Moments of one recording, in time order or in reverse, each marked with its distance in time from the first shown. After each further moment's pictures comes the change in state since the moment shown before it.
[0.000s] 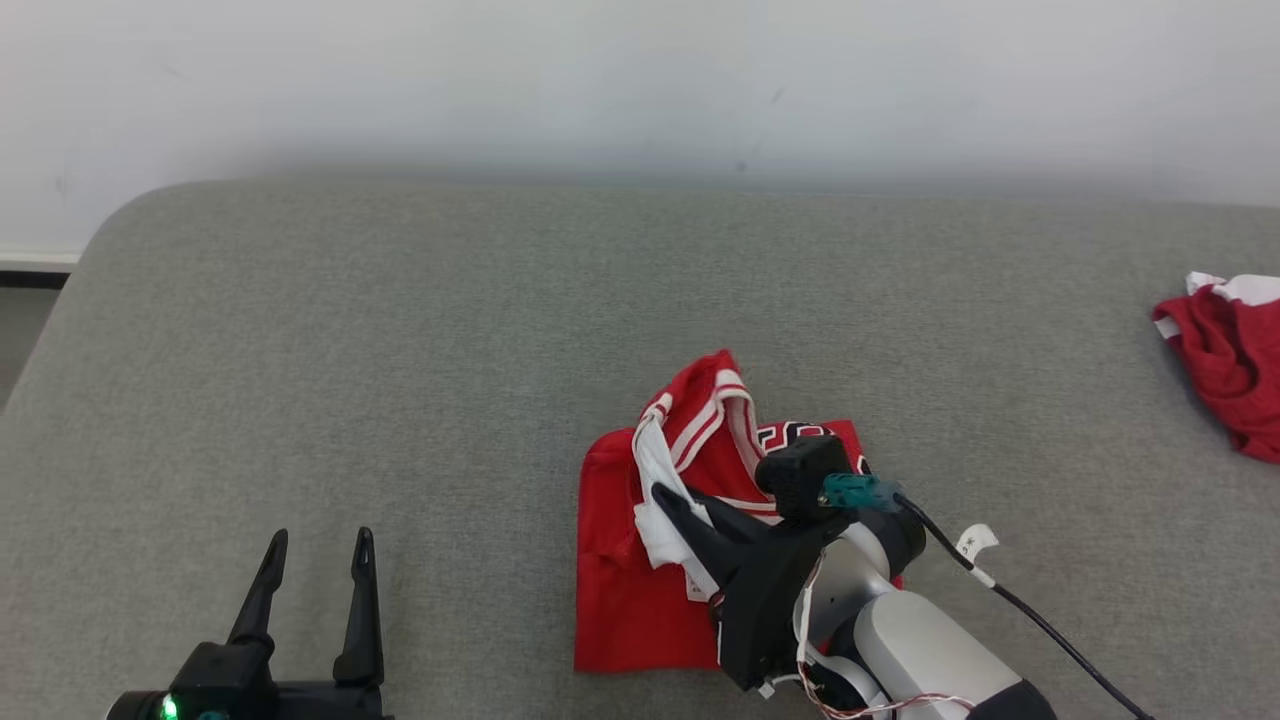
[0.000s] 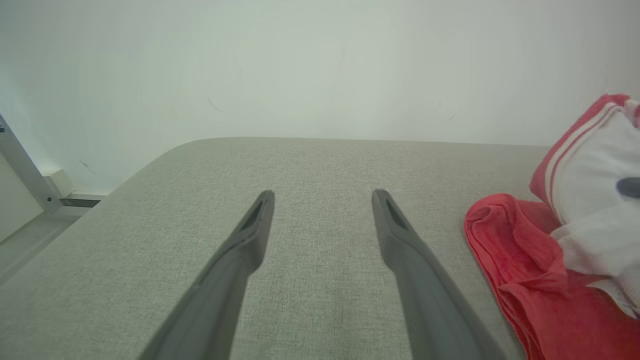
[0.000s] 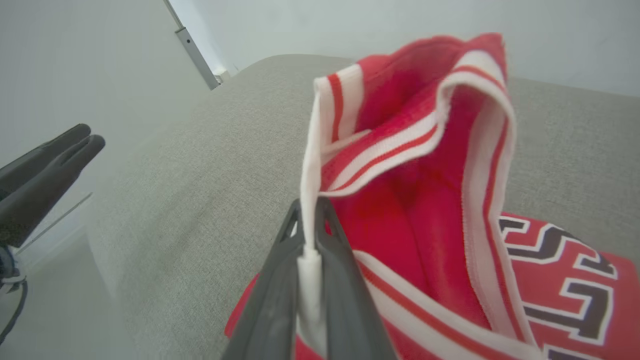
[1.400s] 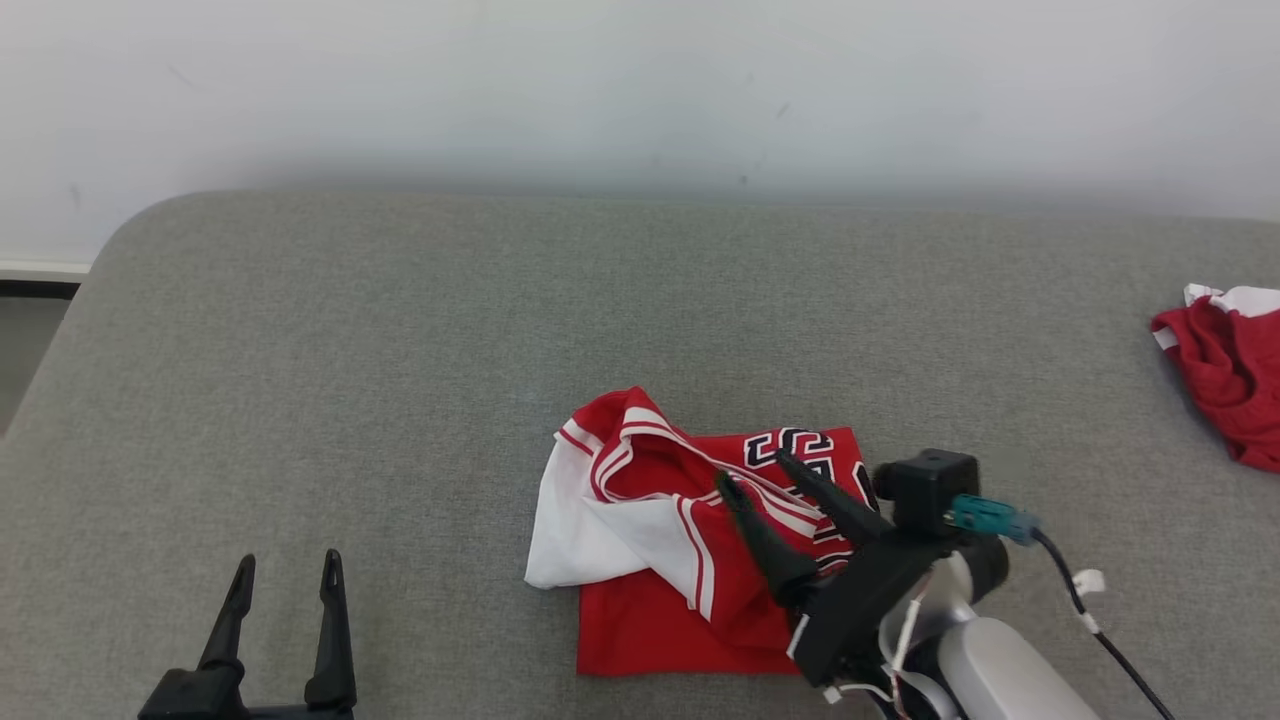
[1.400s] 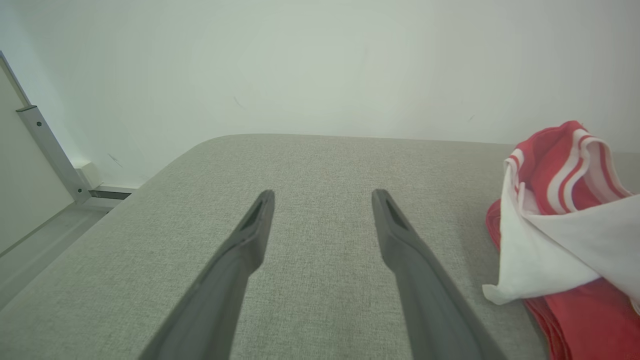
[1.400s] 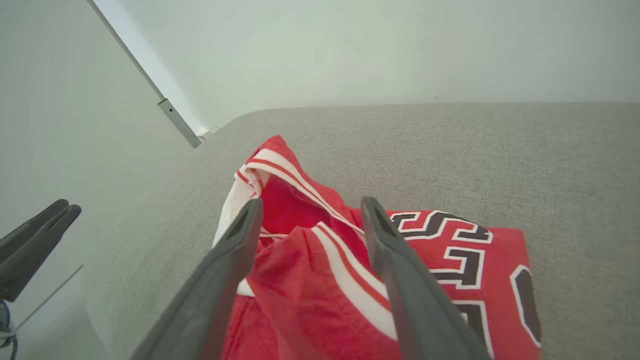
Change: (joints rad) left arm 0.037 -0.002 0.053 -0.014 0.008 -0.005 0.000; right arm 0.137 -0.034 -0.159 -0.114 0.038 0.000 -0.084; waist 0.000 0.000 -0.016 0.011
